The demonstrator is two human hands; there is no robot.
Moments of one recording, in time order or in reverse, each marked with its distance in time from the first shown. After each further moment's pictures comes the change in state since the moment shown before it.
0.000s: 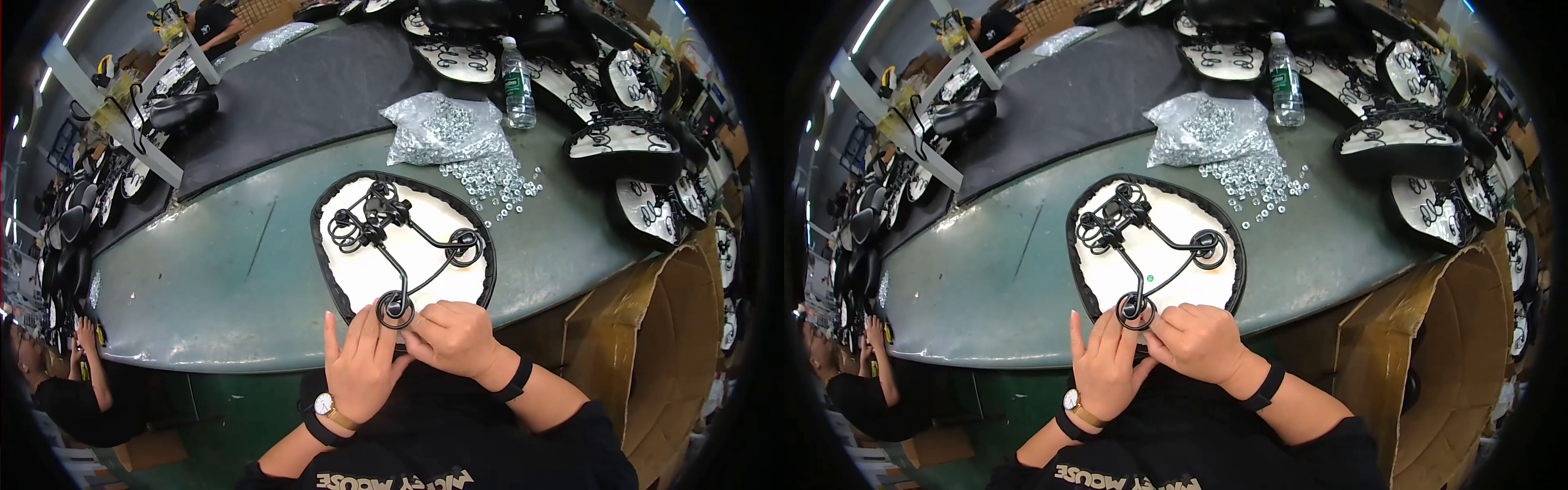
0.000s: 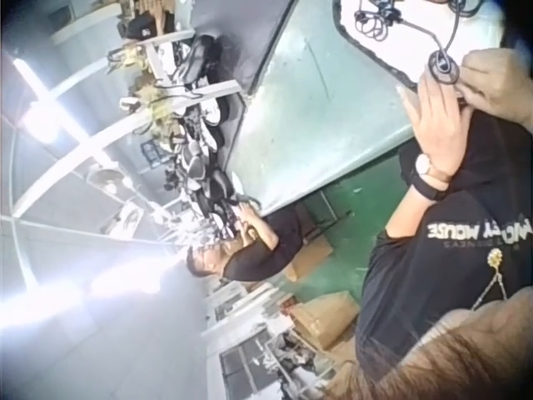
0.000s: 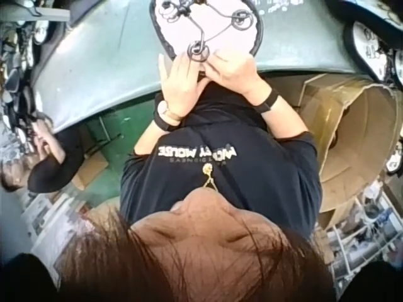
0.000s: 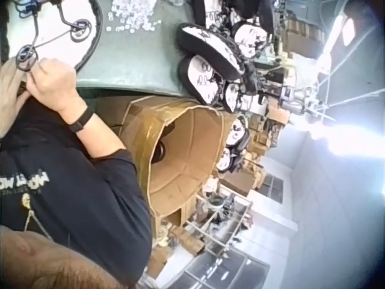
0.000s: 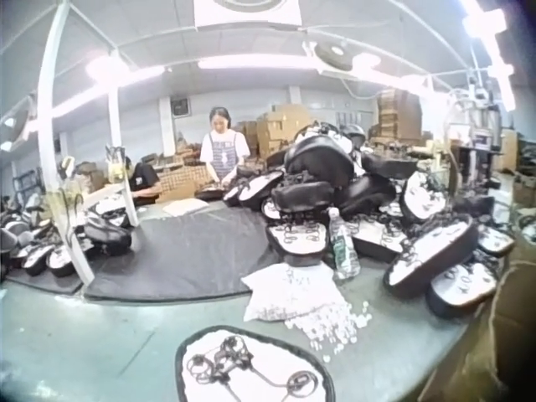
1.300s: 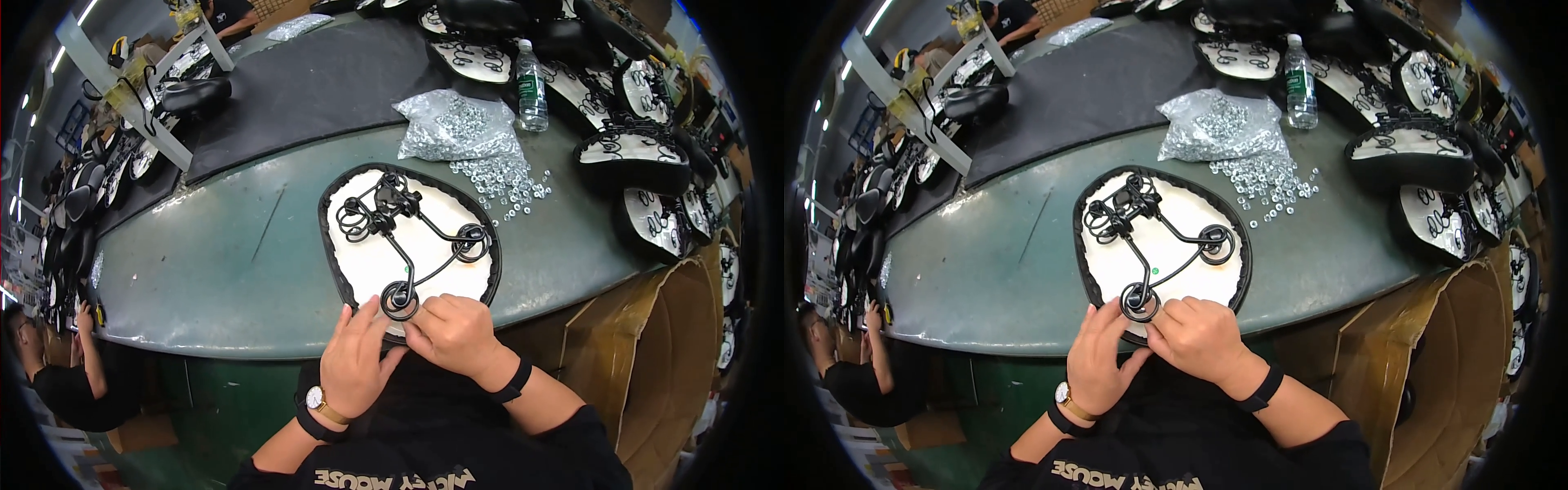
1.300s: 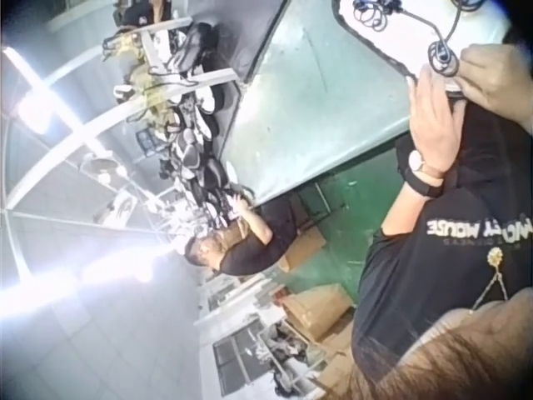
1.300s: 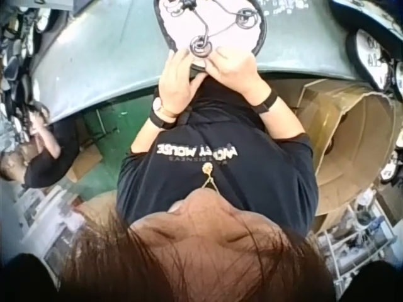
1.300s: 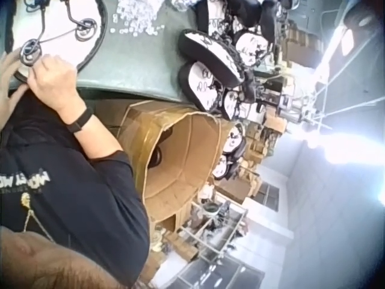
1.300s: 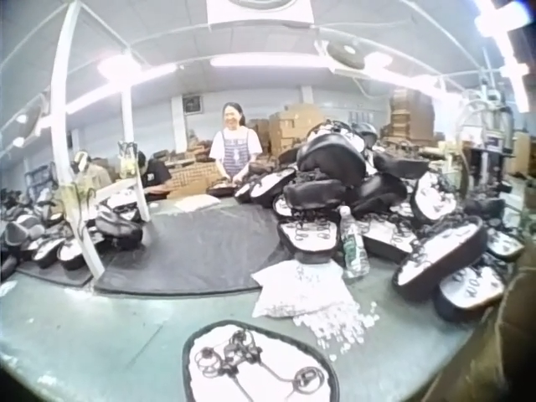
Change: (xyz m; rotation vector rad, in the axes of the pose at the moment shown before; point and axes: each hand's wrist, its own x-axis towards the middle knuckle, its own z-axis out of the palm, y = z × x) left_hand -0.006 -0.006 -0.003 -0.309 0.154 -0.020; right_hand 0.001 -0.003 0.002 -0.033 -0.018 0.007
